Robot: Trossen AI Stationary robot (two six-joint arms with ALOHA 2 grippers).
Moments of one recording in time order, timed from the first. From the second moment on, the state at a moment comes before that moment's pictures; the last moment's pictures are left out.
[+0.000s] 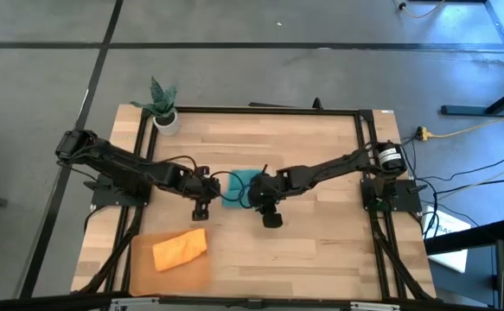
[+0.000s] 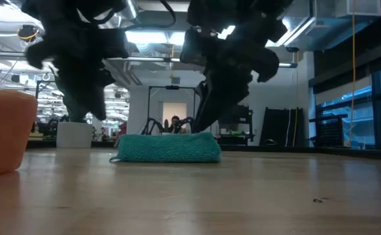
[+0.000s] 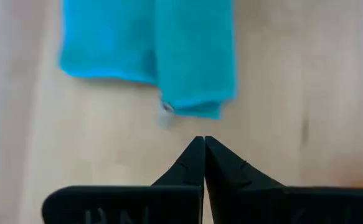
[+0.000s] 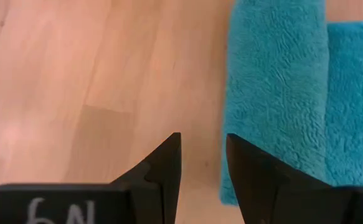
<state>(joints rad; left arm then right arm) -0.17 1.36 0.76 -0.49 -0.16 -0.22 0.10 1.93 1.28 -0.38 -0.09 -0.05</state>
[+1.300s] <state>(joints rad) -0.30 1.36 0.76 -0.59 -0.14 -0.42 0.09 2.06 1.27 -0.29 0.05 -0.06</state>
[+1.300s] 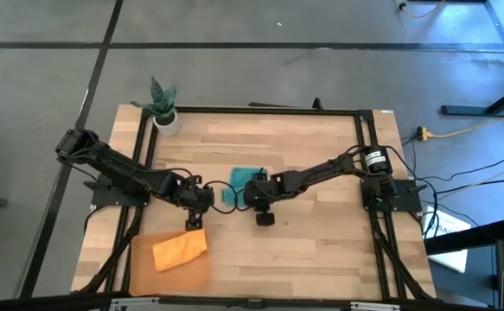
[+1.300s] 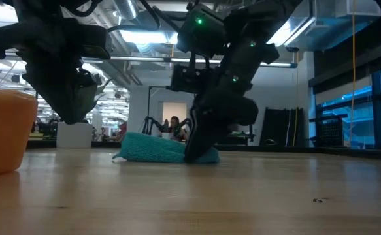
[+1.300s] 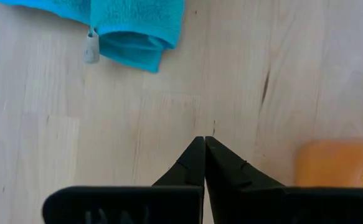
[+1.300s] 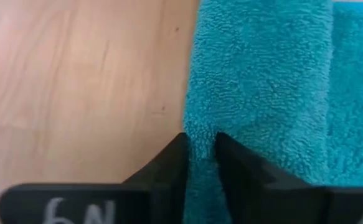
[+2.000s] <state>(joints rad) -0.30 1.36 0.76 -0.59 -0.14 -0.42 0.03 2.07 1.36 -0.36 -0.39 0.21</state>
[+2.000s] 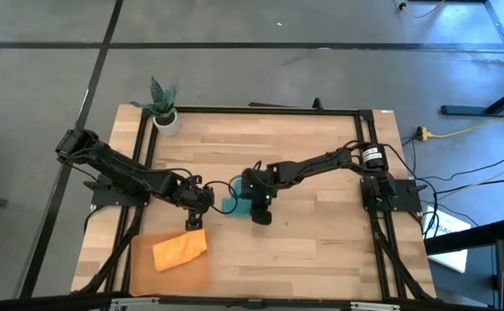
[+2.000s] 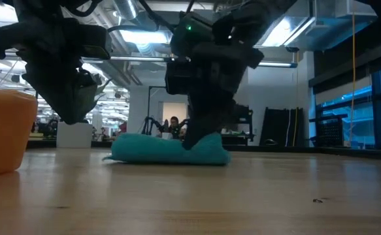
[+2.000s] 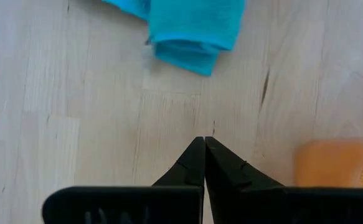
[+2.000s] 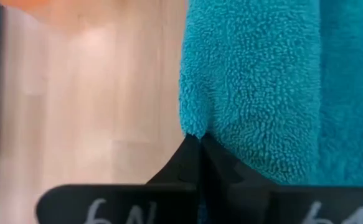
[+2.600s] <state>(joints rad) -0.30 1.36 0.76 -0.59 -0.14 -0.41 -0.15 2.07 1.35 -0.34 -0.92 0.43</state>
